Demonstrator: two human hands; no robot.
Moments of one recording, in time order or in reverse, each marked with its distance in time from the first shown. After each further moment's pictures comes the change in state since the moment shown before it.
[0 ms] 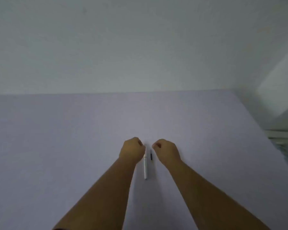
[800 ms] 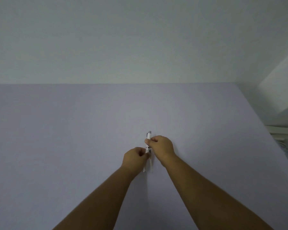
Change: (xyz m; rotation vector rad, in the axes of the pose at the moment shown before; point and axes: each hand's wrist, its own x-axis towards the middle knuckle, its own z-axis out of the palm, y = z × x) left_hand -0.012 -0.025 0.039 -0.371 -0.104 -0.026; right_hand 0.011 -0.010 0.014 0.294 -0.061 0.122
